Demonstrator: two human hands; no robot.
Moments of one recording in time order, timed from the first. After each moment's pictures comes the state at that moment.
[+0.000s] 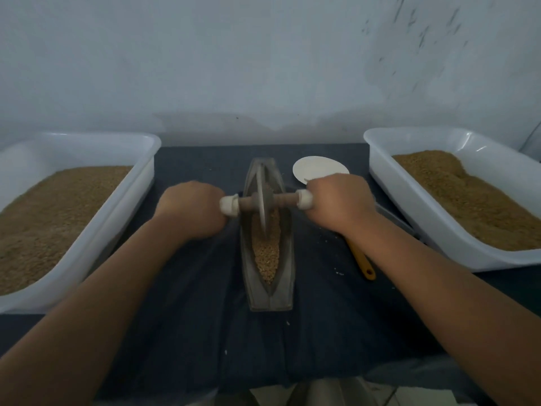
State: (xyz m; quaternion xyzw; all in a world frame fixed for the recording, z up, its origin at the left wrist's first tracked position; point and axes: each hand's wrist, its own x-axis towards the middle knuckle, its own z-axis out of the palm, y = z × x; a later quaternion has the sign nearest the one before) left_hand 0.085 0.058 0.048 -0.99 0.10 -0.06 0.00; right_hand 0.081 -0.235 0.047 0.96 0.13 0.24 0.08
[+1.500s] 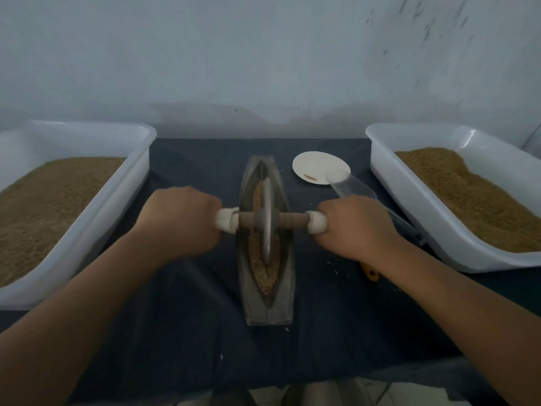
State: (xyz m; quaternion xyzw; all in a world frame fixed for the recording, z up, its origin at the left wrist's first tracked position) left_hand 0.049 0.071 0.042 -0.97 0.17 -0.12 0.09; right_hand 0.031 -0.256 0.031 0.97 0.16 0.16 0.01
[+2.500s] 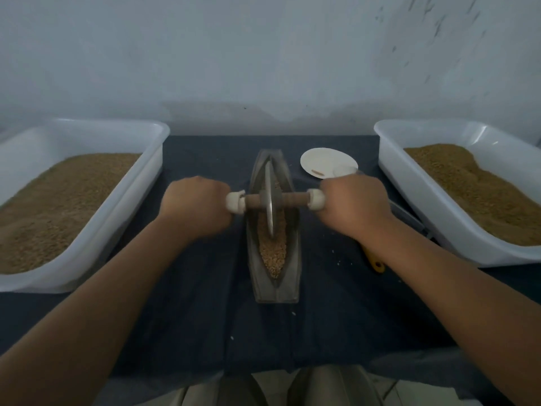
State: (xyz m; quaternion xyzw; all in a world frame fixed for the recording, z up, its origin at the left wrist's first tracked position) left_hand 0.069 0.066 0.033 -0.98 0.12 -0.14 0.04; right_hand 0.057 -0.239 0.040 0.97 0.11 0.20 0.07
